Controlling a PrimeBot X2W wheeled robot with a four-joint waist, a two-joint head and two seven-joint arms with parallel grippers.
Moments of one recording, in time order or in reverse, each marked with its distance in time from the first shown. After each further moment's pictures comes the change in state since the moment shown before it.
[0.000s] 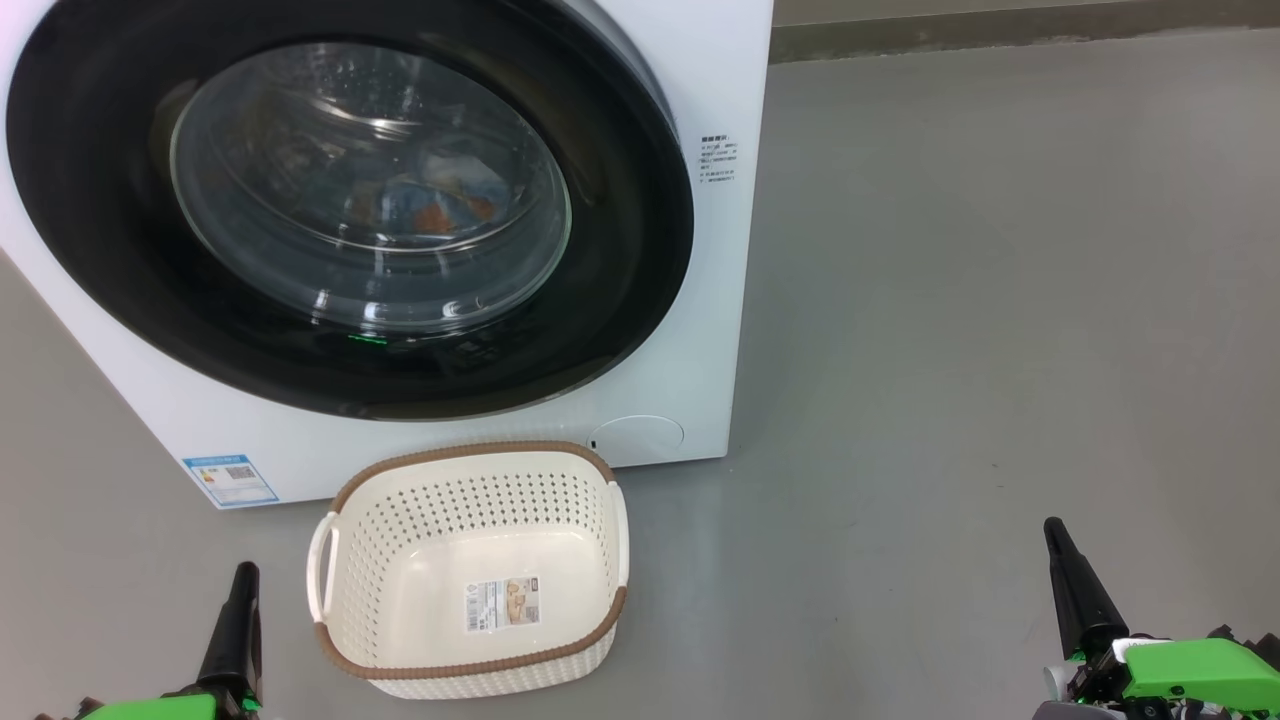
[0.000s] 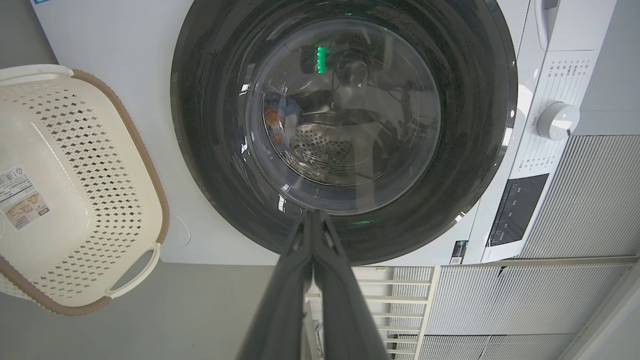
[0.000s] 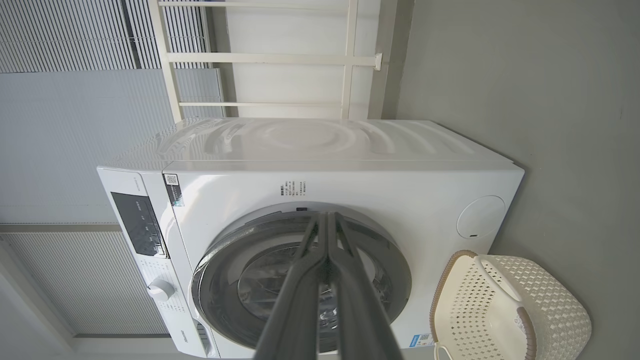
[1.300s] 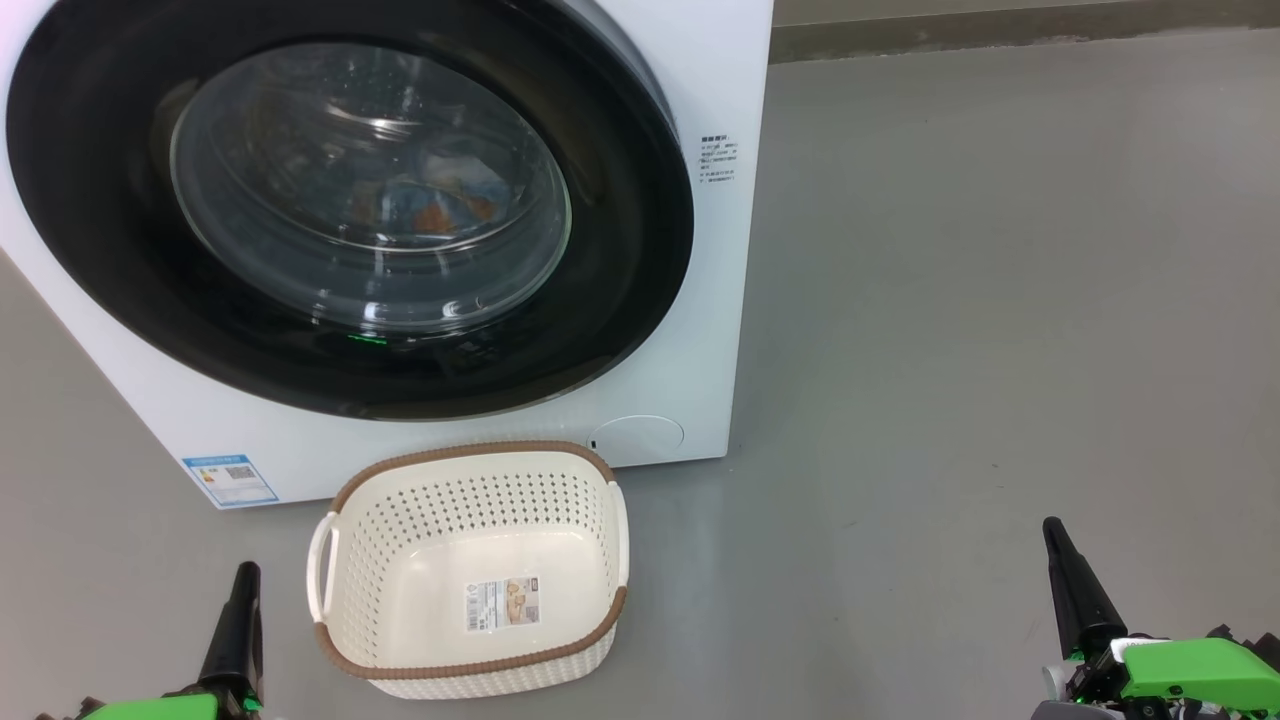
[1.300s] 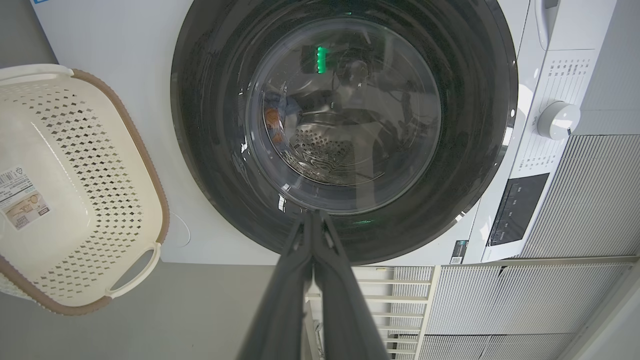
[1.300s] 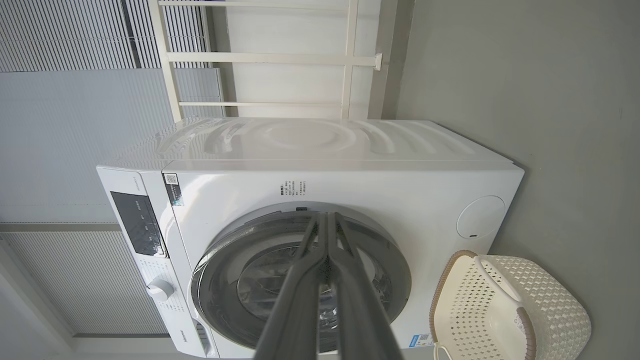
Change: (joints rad) left arm 0.000 0.001 -0.004 0.000 0.000 0.000 -0.004; right arm 0.000 -0.002 0.006 0.000 0.000 0.000 -0.007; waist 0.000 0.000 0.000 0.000
